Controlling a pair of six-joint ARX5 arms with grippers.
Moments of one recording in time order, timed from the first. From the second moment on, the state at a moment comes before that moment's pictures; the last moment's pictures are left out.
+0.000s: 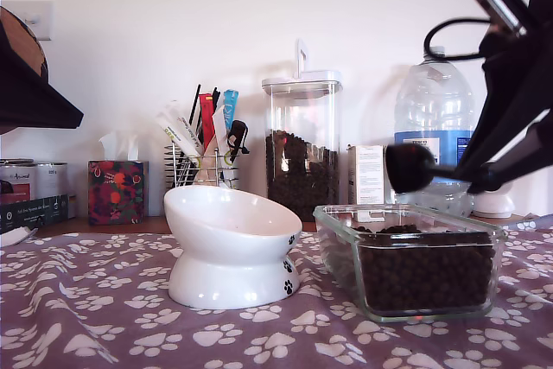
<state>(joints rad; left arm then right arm) -0.39 0.70 0.29 0.03 0.39 -0.08 0.21 1.34 0.77 -0.81 -0.85 0.22</state>
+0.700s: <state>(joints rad) -0.39 0.70 0.29 0.04 0.39 -0.08 0.21 1.44 0.77 -0.75 -0.77 0.24</state>
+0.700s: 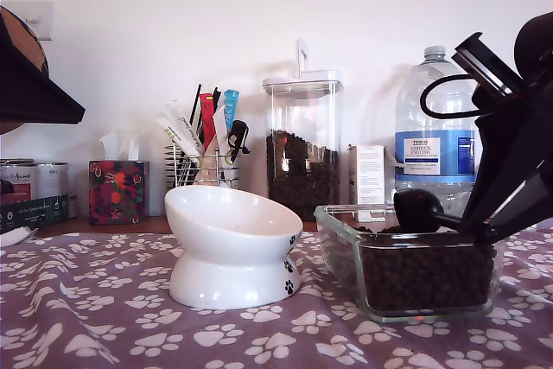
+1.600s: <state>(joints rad) -0.39 0.70 0.29 0.04 0.41 -0.08 0.21 1.44 0.79 -0.79 -0.77 0.19</state>
